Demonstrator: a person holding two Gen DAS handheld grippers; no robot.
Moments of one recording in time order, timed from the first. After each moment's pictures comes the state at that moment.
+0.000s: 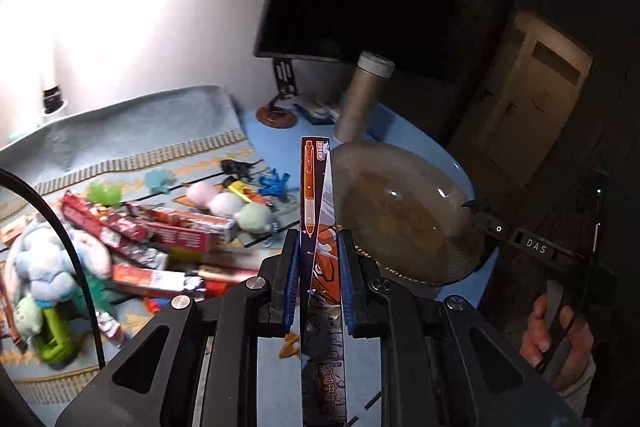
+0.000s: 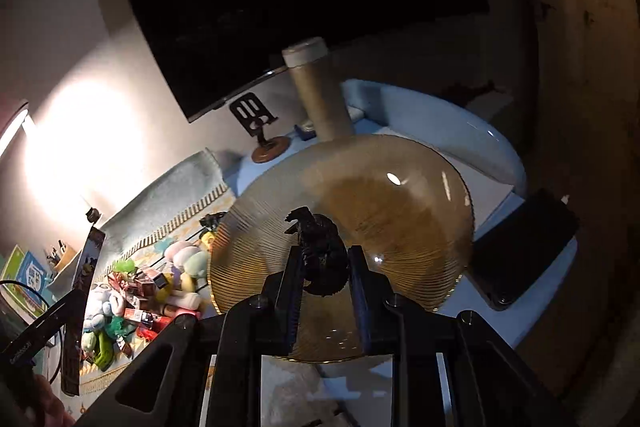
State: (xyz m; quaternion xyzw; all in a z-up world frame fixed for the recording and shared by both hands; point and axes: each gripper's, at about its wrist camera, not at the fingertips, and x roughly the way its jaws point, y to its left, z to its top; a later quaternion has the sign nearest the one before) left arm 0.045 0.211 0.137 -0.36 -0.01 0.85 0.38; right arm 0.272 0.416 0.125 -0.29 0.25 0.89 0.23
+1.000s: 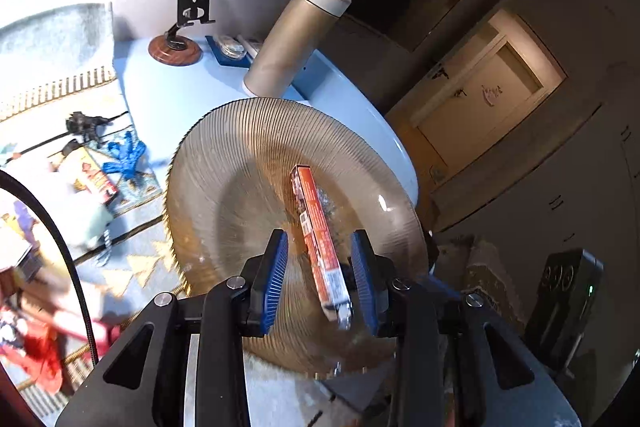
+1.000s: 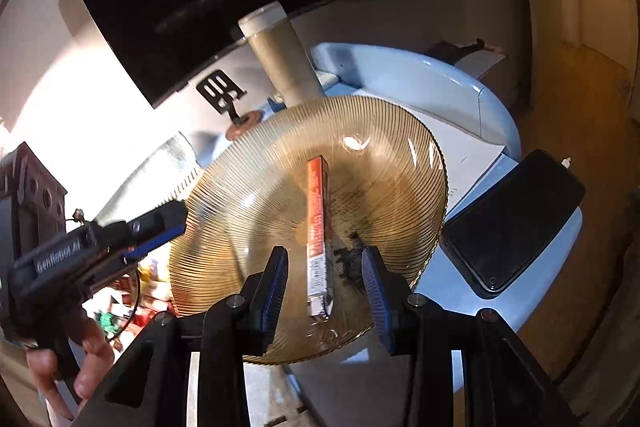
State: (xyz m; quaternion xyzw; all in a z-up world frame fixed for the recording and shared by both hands) left arm 0.002 0.318 0.092 -0.46 -0.09 0.75 0.46; right arm 0.282 0.449 0.095 -0.32 0.29 0.88 0.22
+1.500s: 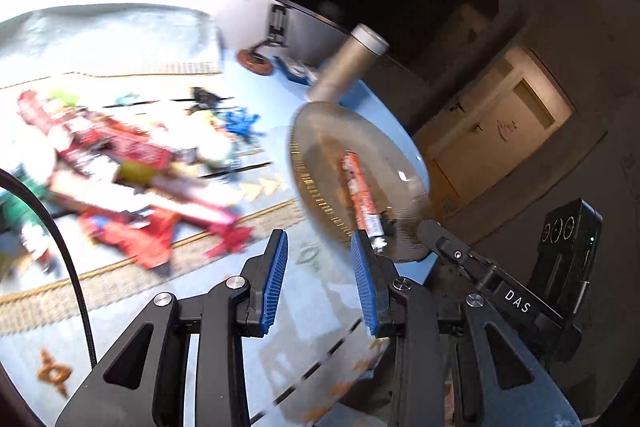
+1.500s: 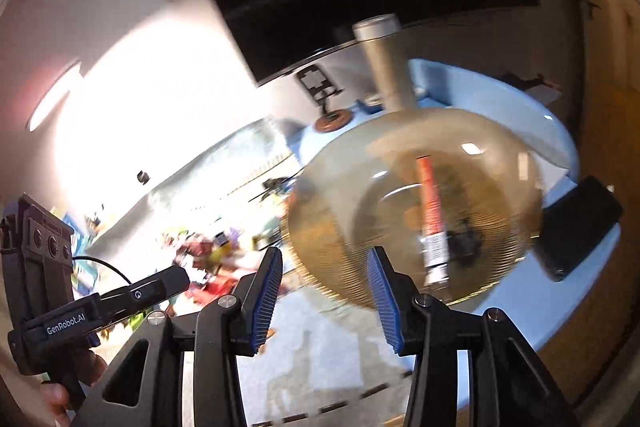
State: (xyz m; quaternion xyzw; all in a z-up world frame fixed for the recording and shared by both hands) left arm 0.052 0.164 0.098 -0.44 -0.14 0.79 0.40; right arm 0.262 0.341 0.123 -0.30 0.23 0.92 0.12
